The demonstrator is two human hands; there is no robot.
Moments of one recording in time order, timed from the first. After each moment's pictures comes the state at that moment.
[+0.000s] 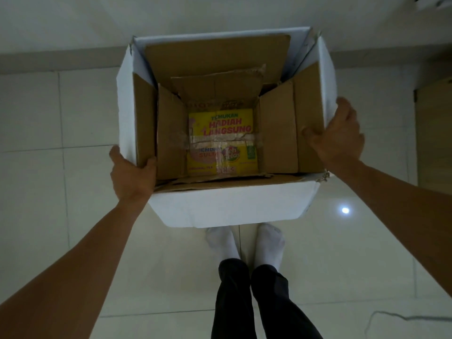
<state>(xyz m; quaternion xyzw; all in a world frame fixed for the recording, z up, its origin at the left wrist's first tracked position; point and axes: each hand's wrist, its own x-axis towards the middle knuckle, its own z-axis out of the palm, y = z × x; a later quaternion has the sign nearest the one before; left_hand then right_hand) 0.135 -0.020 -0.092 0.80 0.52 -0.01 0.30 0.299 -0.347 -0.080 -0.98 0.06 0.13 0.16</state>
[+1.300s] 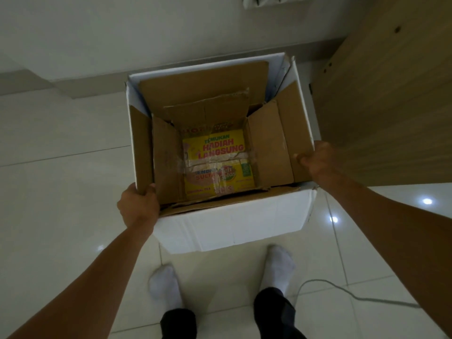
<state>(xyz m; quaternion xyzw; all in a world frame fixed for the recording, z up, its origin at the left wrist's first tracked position) 0.128 -0.327 -0.102 0.80 0.50 0.00 0.33 0.275 -0.648 -0.092 -0.91 0.19 0.21 0.31</state>
